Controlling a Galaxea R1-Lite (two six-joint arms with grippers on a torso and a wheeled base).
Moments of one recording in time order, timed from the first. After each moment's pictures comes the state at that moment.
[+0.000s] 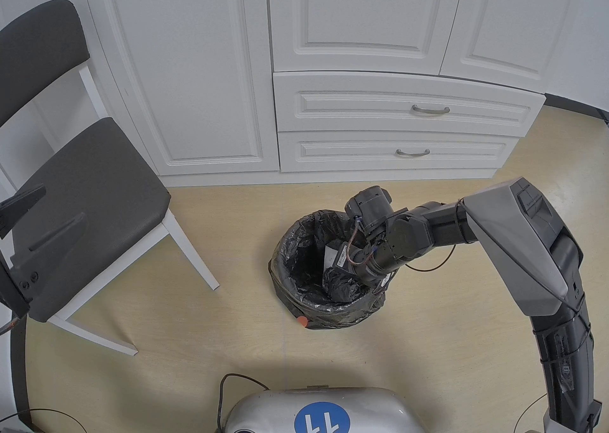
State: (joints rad) left arm -0.51 0.81 -0.61 -0.22 0.05 0.01; right arm 0.53 2.48 -1.79 0.25 0.02 0.87
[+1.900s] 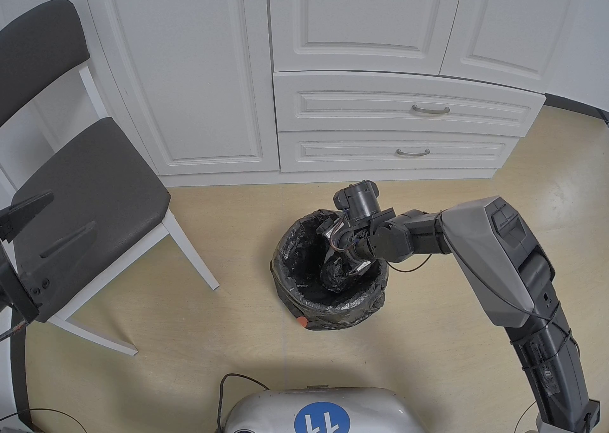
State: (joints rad) left arm -0.51 0.83 -0.60 -0.22 0.05 0.02; right arm 0.54 2.63 -2.00 0.06 -0.12 1.19
